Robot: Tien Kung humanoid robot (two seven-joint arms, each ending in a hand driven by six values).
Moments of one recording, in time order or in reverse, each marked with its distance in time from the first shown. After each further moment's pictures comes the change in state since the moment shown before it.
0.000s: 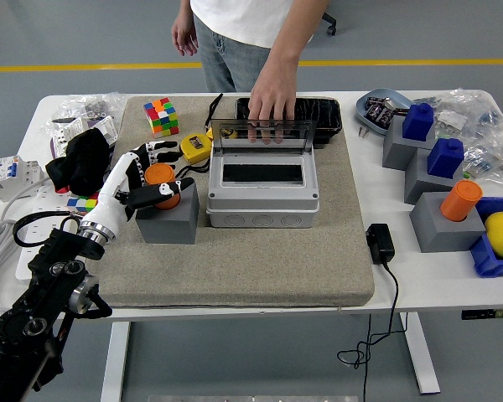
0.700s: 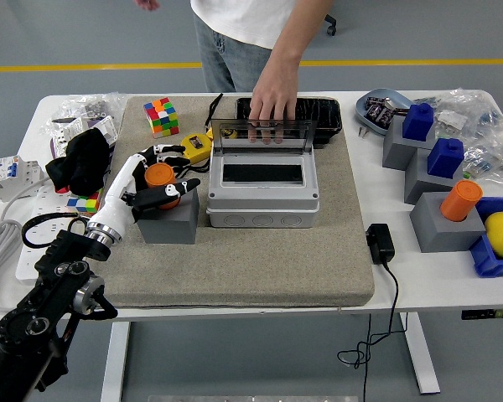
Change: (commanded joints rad) left arm -0.006 0.000 0.038 0.010 -0.060 -0.009 0.002; right arm 0.001 -0.001 0.004 0.000 -0.003 0.000 -0.002
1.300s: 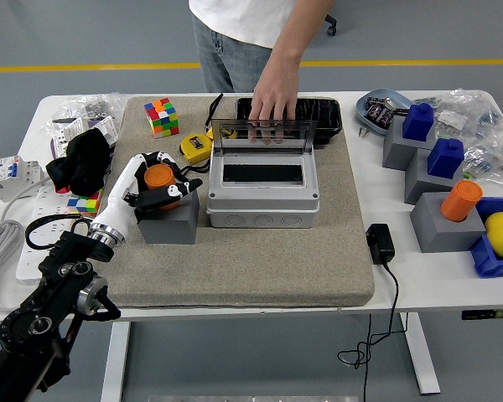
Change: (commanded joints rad) left arm -0.003 0.000 0.029 0.016 -0.018 0.017 0.000; right arm -0.003 0.000 0.006 0.000 -0.004 -0.003 0.000
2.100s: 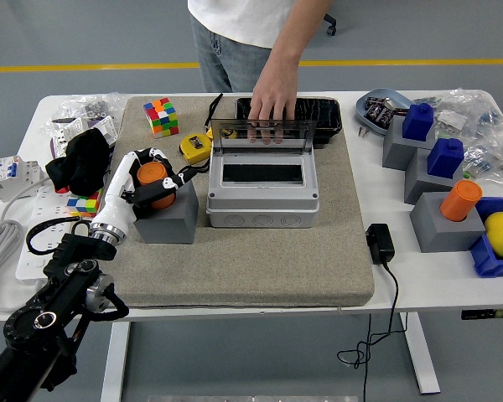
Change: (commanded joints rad) left arm -0.022 0.000 0.038 0.019 -0.108 0.115 -0.040; right arm 0.003 -0.001 0.009 0.000 -0.003 -0.001 -0.001
